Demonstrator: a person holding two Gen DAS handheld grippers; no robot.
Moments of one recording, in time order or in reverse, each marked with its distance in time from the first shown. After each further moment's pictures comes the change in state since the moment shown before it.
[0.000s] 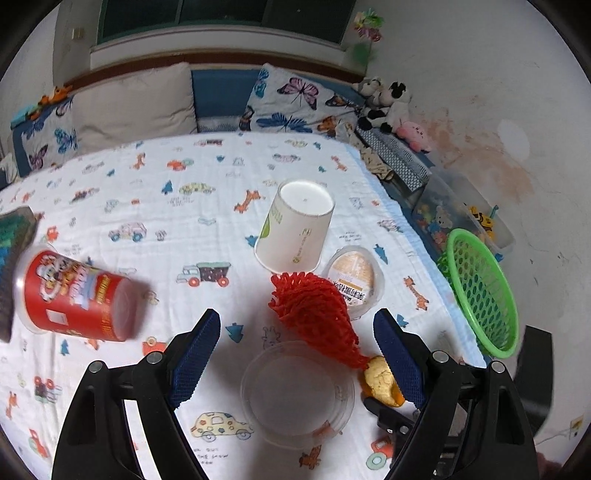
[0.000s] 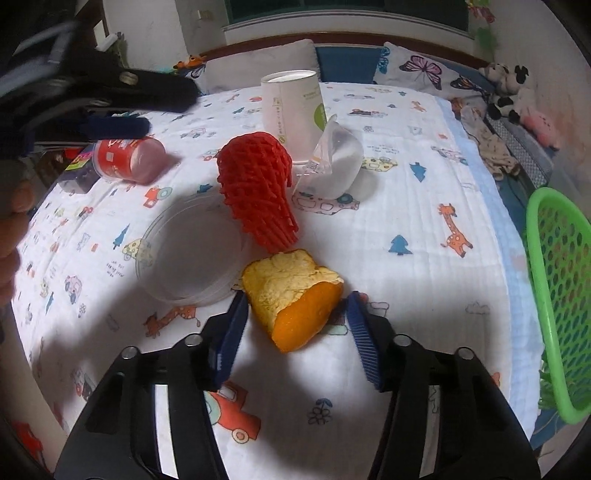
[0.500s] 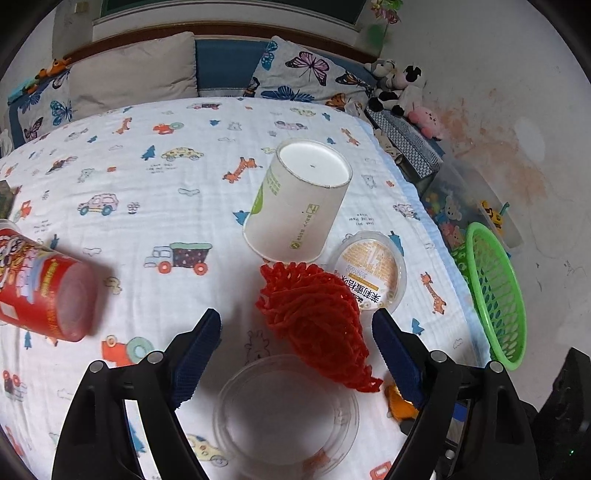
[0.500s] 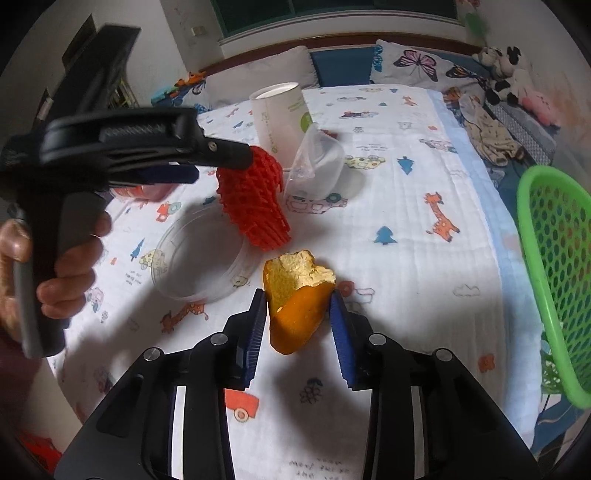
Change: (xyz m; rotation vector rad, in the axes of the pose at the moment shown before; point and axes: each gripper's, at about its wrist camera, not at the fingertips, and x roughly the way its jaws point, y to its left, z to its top) left arm 0.052 -0.002 0.003 -0.053 0.086 -0.007; right arm -0.024 -0.023 -0.007 0.089 -0.035 0.074
